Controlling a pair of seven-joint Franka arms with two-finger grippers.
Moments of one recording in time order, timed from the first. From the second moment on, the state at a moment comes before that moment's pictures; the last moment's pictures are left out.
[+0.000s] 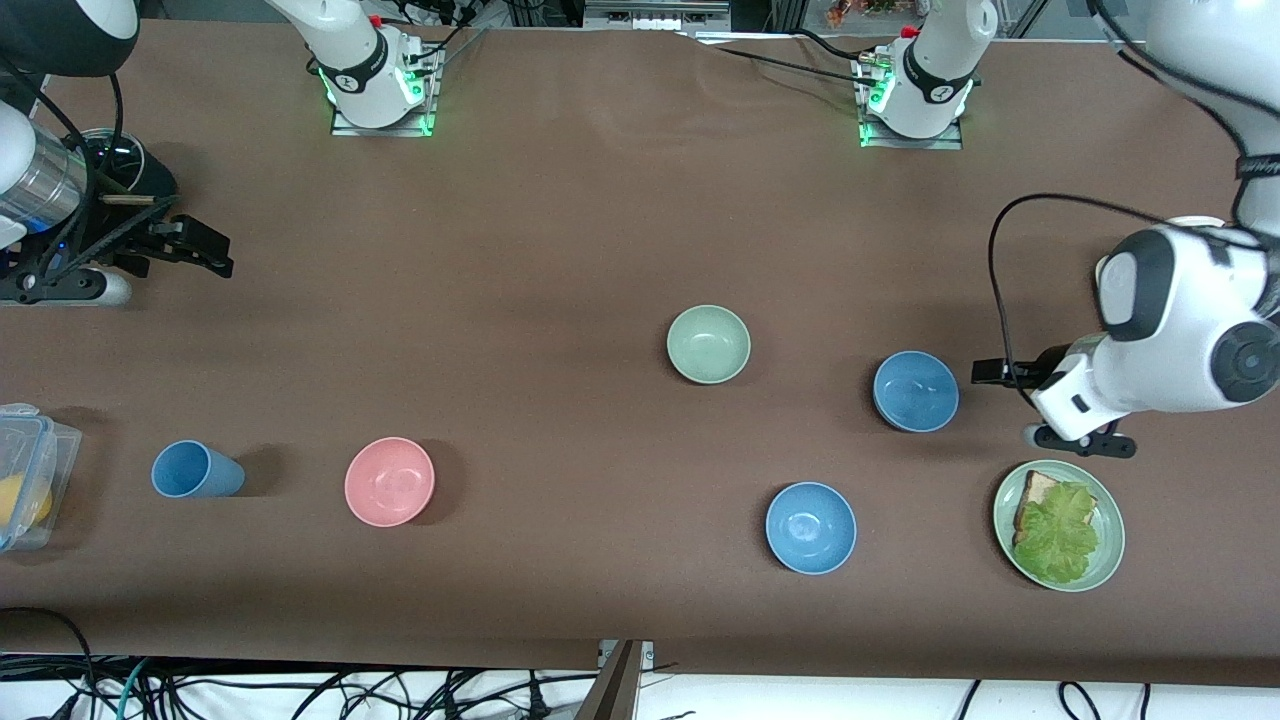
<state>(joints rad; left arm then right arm) 0.11 0.48 -0.11 -1.67 -0.02 1.89 0.13 0.08 0.07 -0.02 -1.60 0.00 1.61 0.06</state>
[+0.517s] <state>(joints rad) 0.11 0.49 -0.11 -2.01 -0.02 2.34 0.15 0.08 0.09 -0.05 -1.55 0.00 1.61 0.05</state>
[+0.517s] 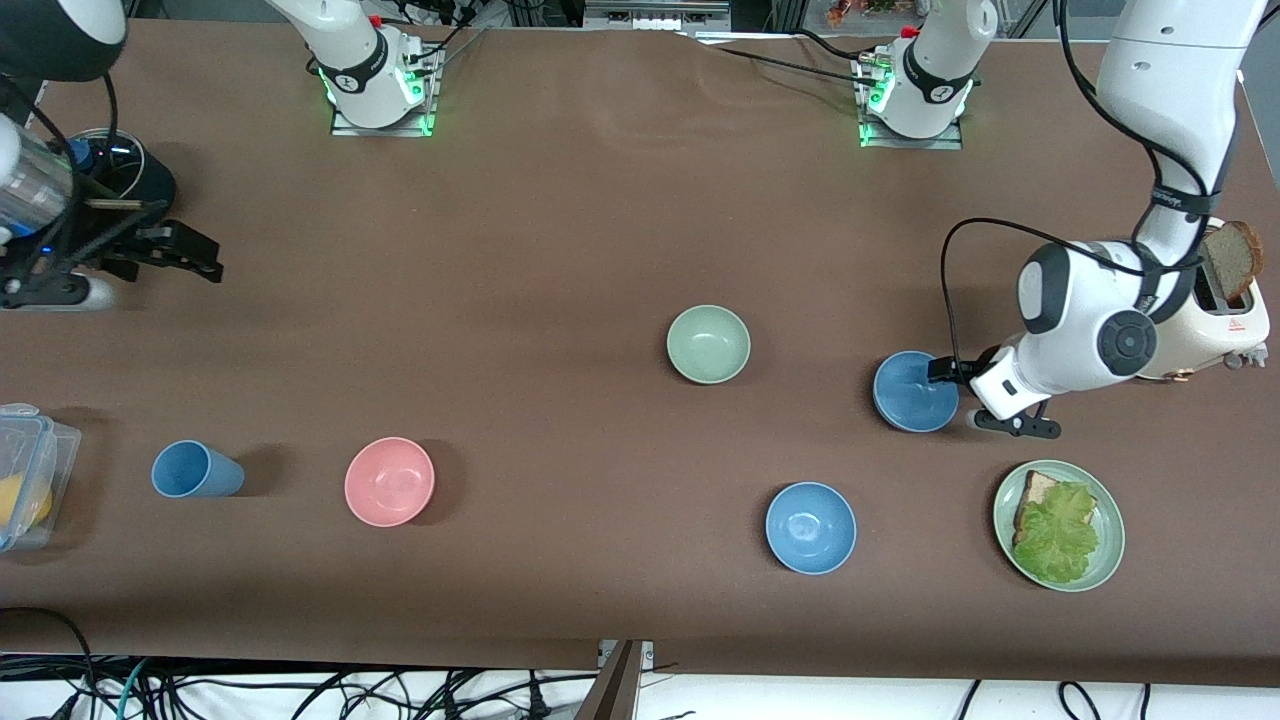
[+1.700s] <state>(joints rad) 0.11 0.46 -0.16 -1.93 -0.13 2.24 0.15 0.08 0.10 -0.06 -1.52 0.03 1.61 0.05</state>
